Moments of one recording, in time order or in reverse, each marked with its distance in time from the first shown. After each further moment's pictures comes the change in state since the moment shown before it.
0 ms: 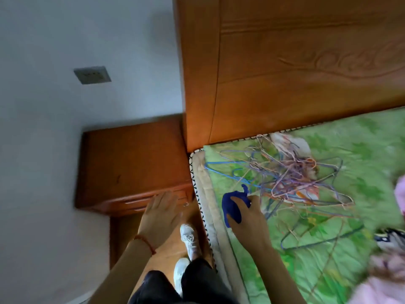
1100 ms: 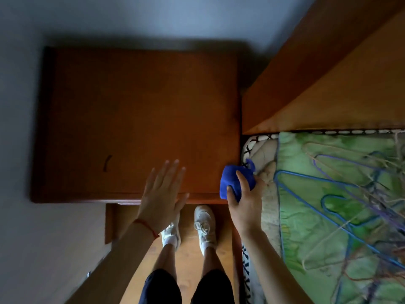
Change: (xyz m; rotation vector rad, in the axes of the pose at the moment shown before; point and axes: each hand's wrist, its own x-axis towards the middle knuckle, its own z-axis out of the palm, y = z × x) left_hand 0.196 -0.214 0.216 -0.012 -0.117 -0.191; right_hand 0.266 0.009 0.321 0.132 0.009 0.008
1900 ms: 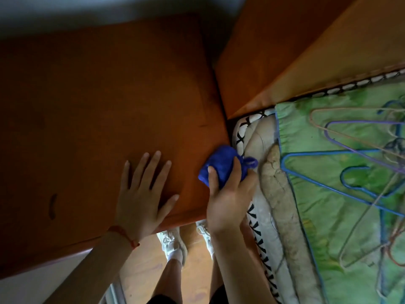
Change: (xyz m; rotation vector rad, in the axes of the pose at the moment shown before) left_hand 0.060 -0.041 0.046 0.042 0.128 0.241; right_hand 0.022 -0.030 0.068 -0.108 0.430 0.302
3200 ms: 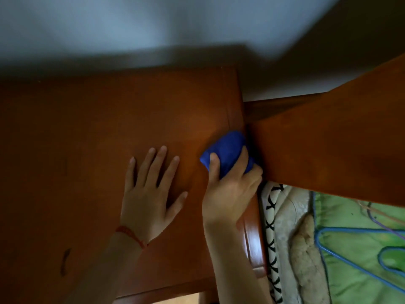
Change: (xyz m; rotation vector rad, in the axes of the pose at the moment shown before) left_hand 0.089 -0.051 -0.030 -0.001 0.100 -0.107; right_hand 0.086 -0.100 0.054 0.008 -0.019 0.079
